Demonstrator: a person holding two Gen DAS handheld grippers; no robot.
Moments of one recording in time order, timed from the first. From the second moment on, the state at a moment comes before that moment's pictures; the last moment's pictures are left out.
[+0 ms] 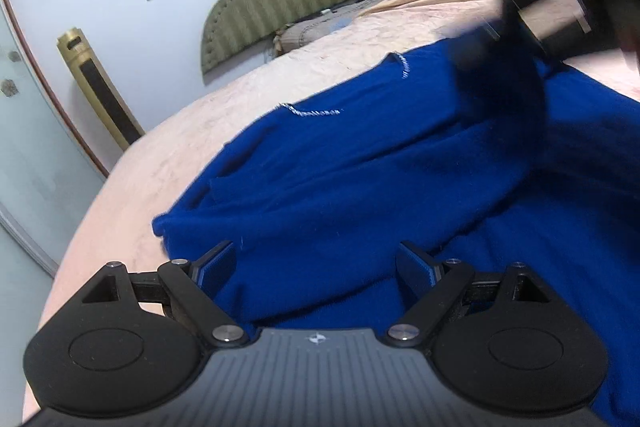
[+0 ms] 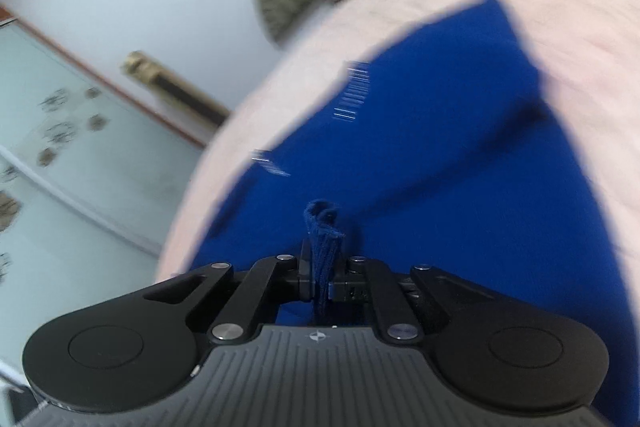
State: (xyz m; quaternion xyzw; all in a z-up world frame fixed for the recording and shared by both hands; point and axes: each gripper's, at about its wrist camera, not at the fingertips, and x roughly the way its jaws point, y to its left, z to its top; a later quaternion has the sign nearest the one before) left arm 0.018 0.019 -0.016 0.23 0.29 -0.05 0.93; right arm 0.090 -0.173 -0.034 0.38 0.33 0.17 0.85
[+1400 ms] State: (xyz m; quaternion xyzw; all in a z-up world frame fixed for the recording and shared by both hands) left arm 0.167 0.149 0.005 0.06 0.30 0.19 0.93; right arm 0.164 -0.271 -0.044 0.36 0.29 0.04 0.89
